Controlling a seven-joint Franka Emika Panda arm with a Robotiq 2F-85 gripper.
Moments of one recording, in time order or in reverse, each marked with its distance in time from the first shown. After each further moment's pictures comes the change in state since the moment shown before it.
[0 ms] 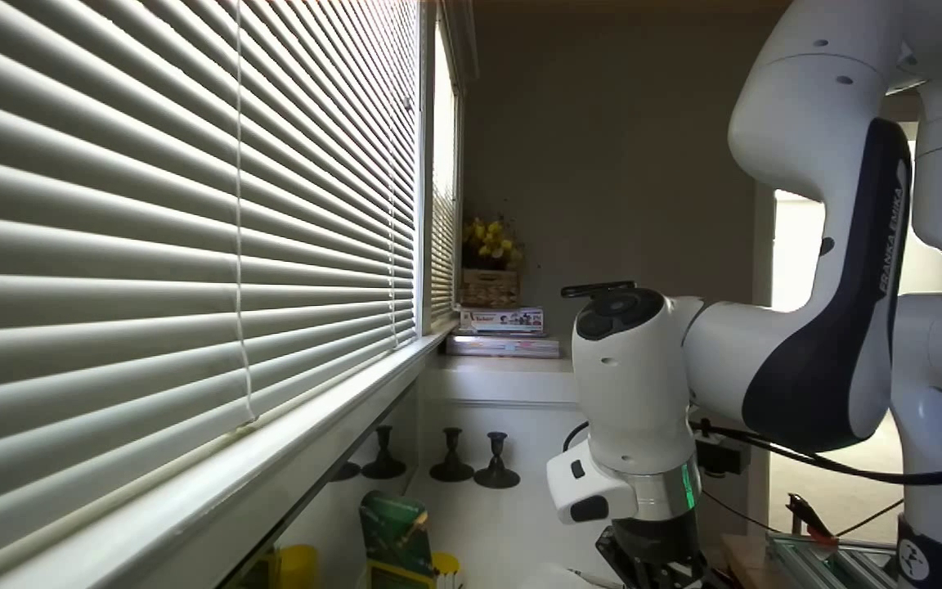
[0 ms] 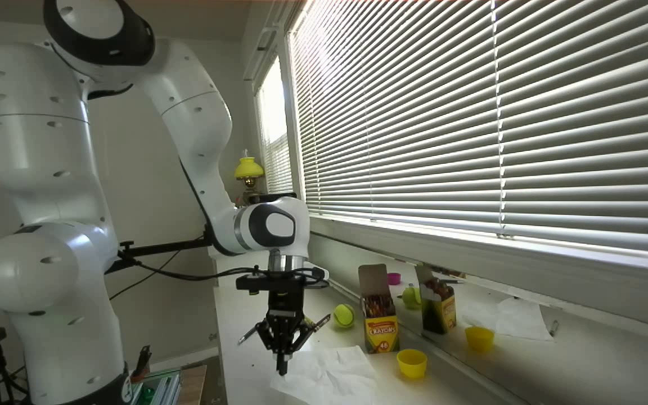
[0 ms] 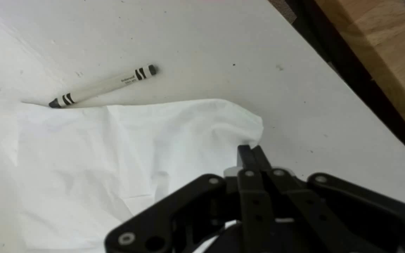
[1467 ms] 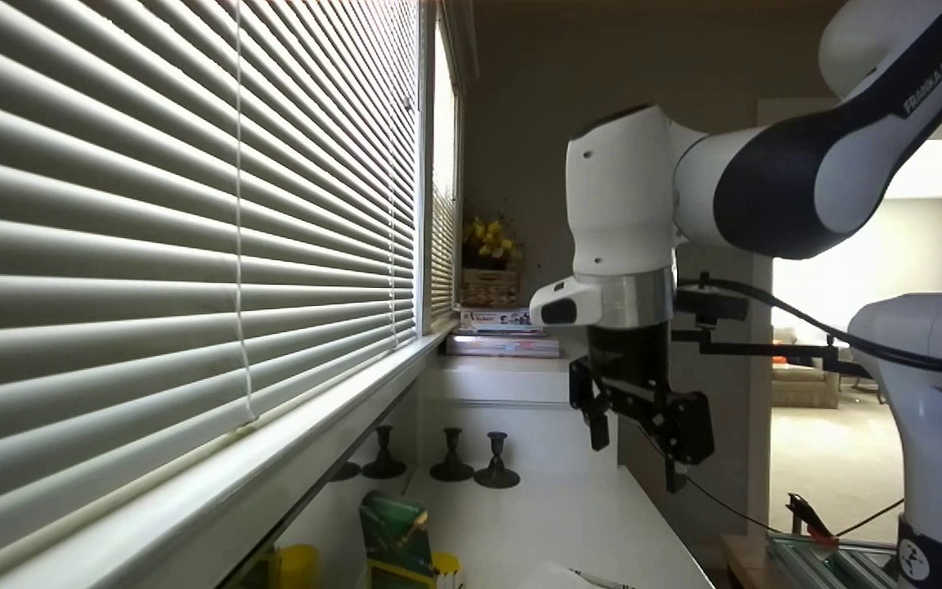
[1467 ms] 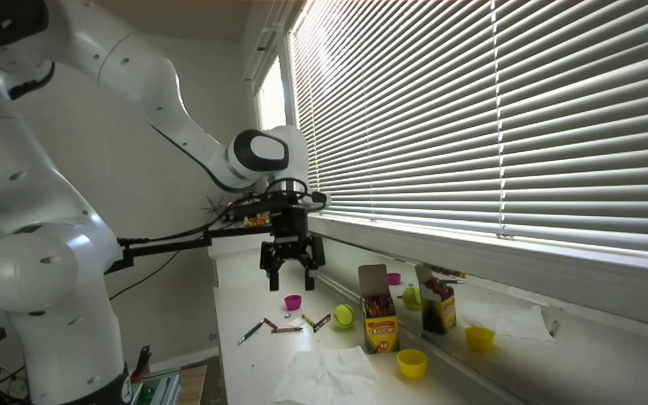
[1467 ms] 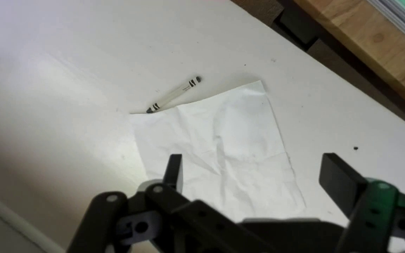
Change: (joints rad) arm 0.002 -0.388 -0.015 0.102 0.155 -0.351 0.017
